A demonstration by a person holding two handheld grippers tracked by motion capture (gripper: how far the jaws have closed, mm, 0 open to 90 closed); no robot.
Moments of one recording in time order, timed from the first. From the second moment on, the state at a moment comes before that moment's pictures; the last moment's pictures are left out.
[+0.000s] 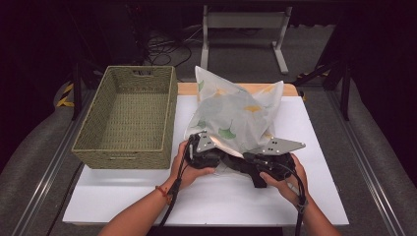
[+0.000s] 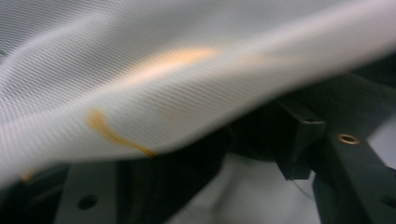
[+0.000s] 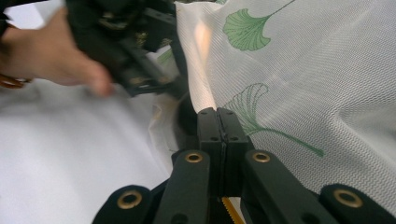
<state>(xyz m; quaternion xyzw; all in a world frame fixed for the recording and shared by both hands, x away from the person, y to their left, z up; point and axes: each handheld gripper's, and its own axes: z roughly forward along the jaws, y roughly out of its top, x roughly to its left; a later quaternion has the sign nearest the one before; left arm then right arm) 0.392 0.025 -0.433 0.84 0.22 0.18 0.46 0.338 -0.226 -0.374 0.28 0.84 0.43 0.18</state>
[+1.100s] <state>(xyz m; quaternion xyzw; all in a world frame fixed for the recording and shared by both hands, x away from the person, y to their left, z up) 0.384 -0.049 -0.444 0.84 0.24 0.15 0.47 0.338 -0.218 -0.379 0.27 0.85 0.43 0.16</state>
